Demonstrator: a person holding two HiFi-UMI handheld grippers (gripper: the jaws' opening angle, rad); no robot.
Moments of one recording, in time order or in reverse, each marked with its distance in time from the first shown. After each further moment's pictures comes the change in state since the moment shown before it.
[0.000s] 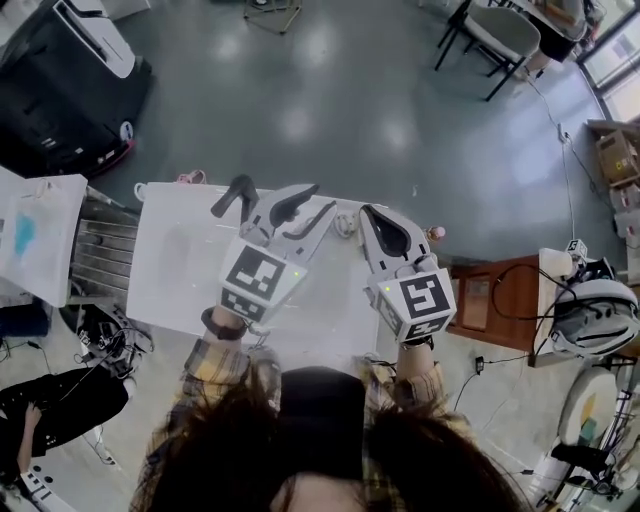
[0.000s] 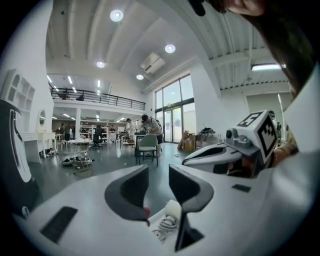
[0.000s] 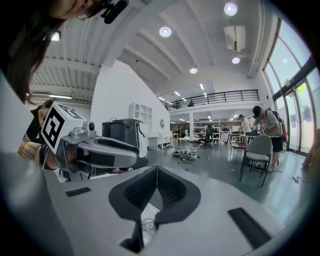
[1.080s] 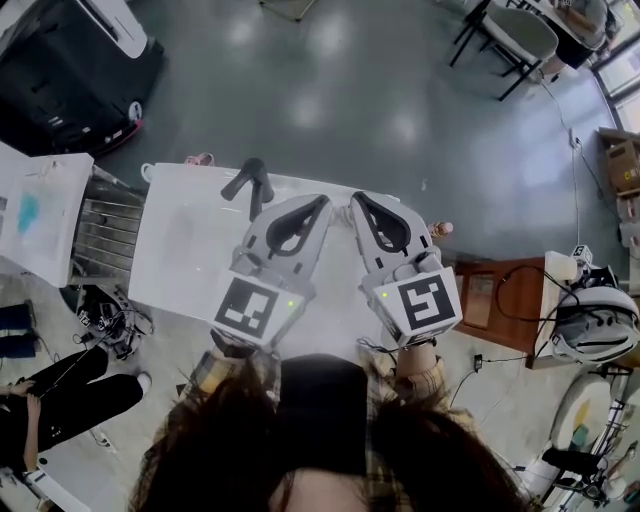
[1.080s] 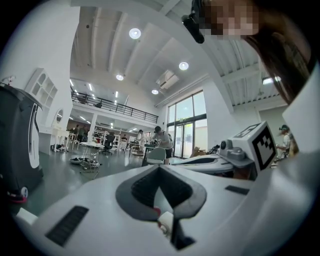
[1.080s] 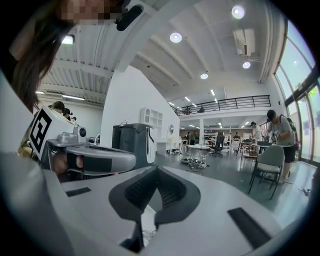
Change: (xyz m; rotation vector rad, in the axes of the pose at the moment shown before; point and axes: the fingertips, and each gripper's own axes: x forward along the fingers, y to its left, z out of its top) left arm -0.053 -0.005 0.024 -0.180 -0.161 0.138; right arm 0.007 0.047 0.041 -0.085 -0.065 0.109
